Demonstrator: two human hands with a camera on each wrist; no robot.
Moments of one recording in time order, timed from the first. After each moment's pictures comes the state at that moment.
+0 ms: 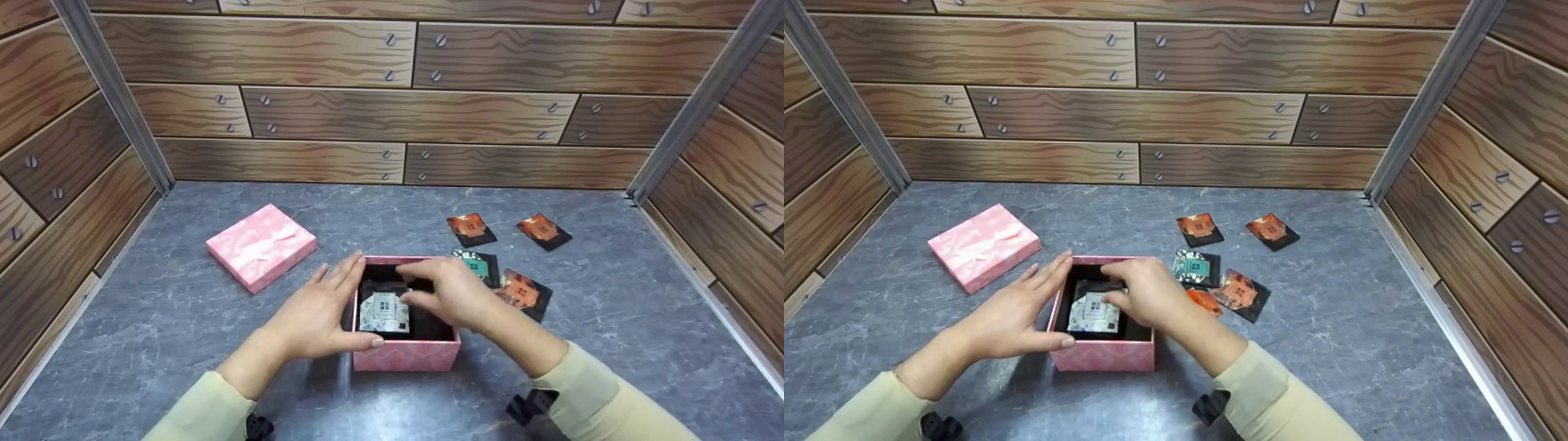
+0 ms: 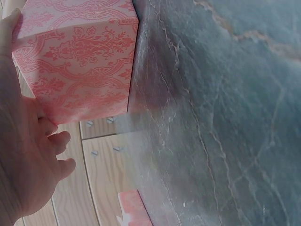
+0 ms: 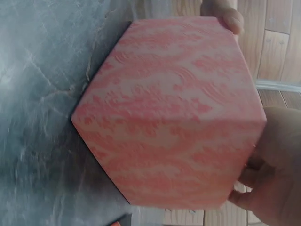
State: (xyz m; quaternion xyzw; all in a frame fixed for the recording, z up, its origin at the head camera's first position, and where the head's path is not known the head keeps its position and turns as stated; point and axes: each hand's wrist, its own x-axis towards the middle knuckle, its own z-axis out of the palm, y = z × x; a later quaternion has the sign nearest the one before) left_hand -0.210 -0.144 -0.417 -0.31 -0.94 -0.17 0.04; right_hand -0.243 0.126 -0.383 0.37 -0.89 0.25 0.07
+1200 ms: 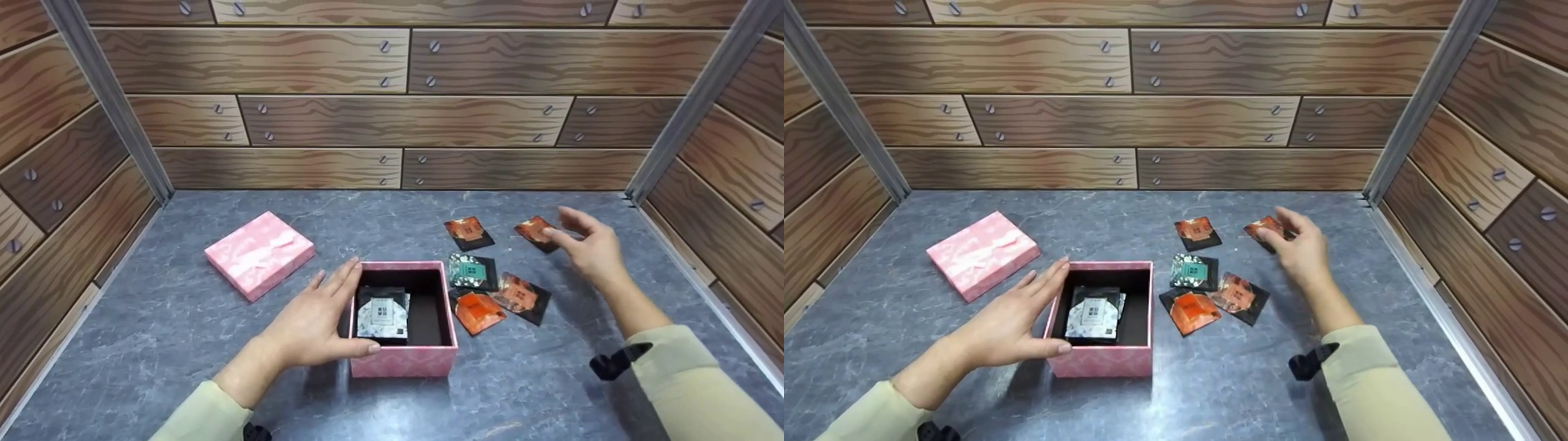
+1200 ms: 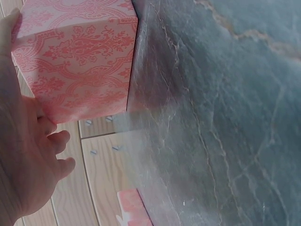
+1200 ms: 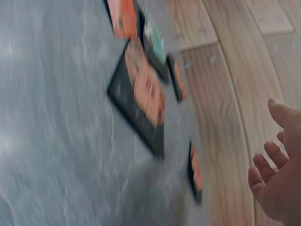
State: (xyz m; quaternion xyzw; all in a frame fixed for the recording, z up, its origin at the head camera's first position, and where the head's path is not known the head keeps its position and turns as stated) left_hand -0.209 -0.144 -0.419 -0.31 -0.94 -0.16 0.05; right_hand -0.326 0.340 -0.408 0.04 -0.88 0.45 0.16
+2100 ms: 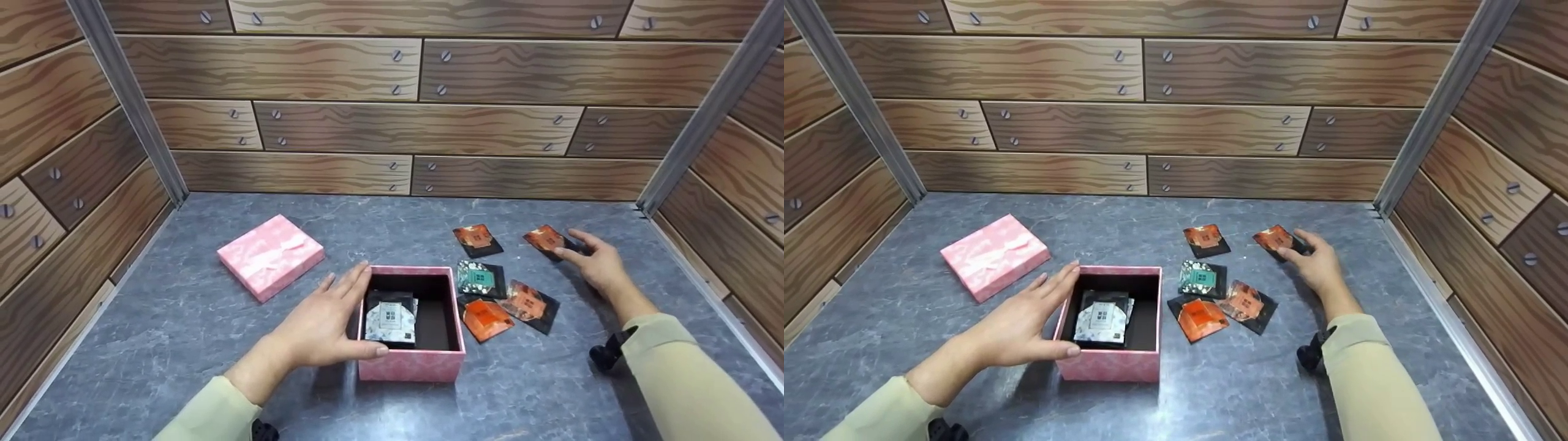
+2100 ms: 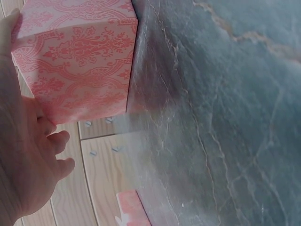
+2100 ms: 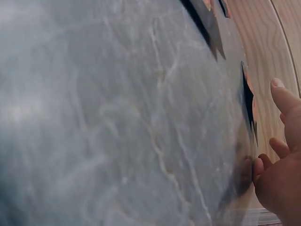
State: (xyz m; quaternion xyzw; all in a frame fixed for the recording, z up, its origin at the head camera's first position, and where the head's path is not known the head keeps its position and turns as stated) left_hand -0.211 -0.145 -0.420 -0.31 -0.94 -0.16 0.04; right_hand -0.376 0.385 -0.461 0.00 -0.90 0.43 0.03
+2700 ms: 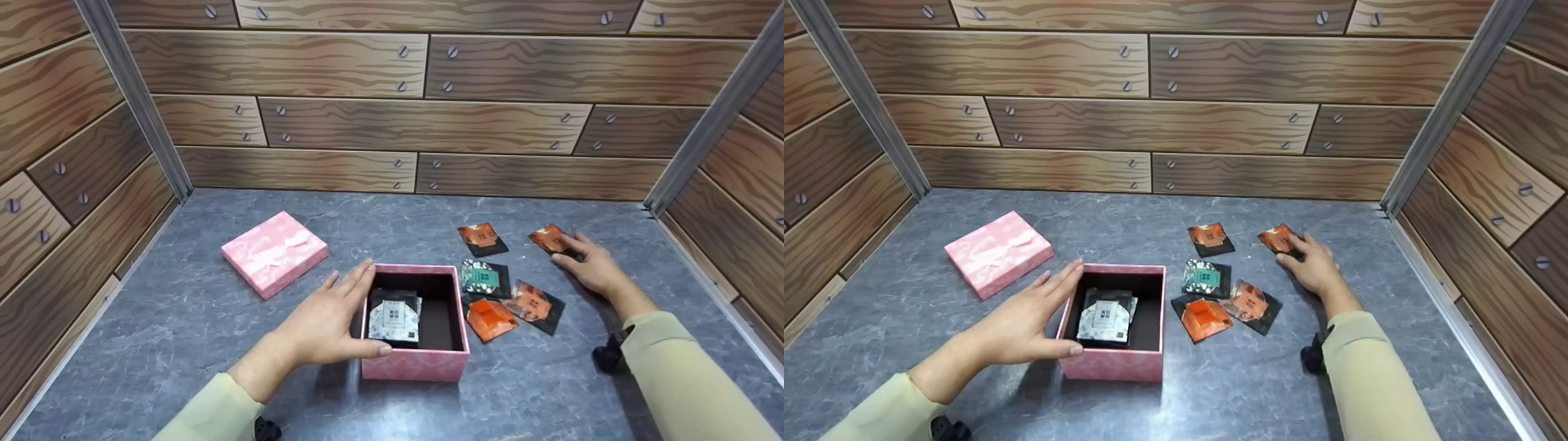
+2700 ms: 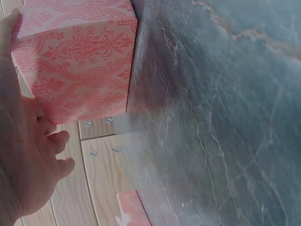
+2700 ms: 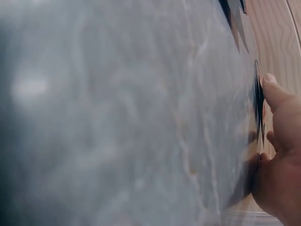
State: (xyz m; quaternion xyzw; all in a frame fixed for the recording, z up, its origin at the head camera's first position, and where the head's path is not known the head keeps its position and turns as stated) left_hand -0.211 -0.146 -0.421 -0.31 -0.93 -0.17 0.05; right_hand -0.384 0.386 -0.465 0.09 -0.95 0.31 -0.02
